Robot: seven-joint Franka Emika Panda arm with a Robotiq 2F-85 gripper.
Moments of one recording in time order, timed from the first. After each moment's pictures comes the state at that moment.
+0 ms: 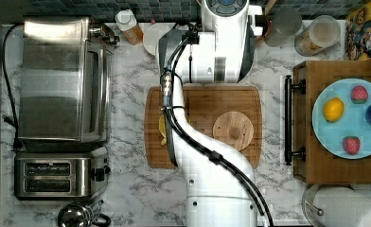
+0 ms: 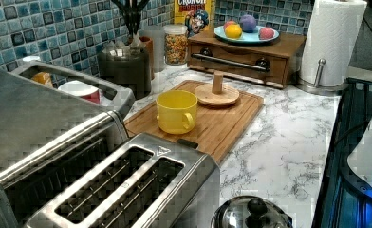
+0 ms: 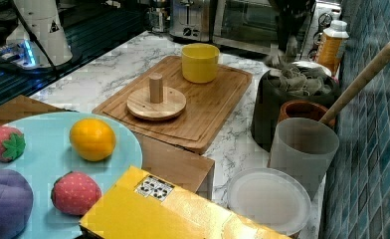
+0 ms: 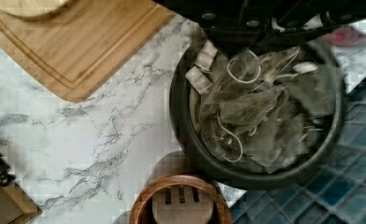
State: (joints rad) arm -0.01 0.52 -0.06 -1.37 -0.03 0.40 -0.05
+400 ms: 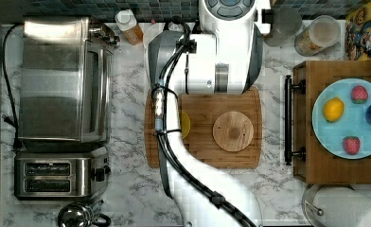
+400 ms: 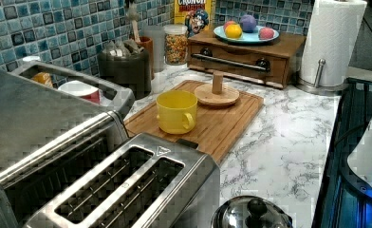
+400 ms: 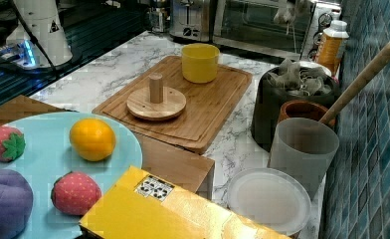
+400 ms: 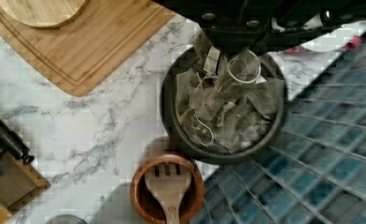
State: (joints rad) arm 0.00 0.39 -0.06 -1.37 -0.03 0.37 -0.05
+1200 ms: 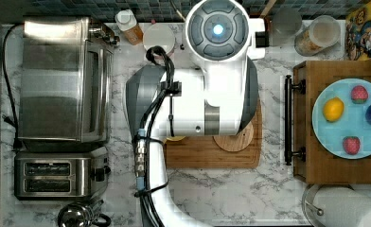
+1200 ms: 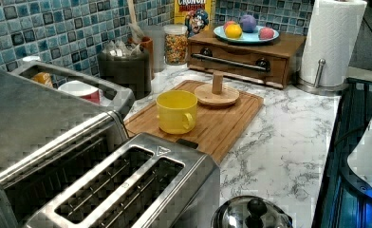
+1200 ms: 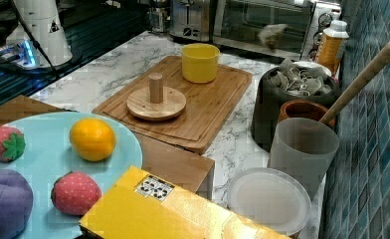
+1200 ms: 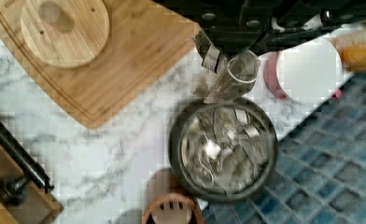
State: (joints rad) arm 0.02 0.16 -0.03 -1.58 -0.03 0.33 -0.06
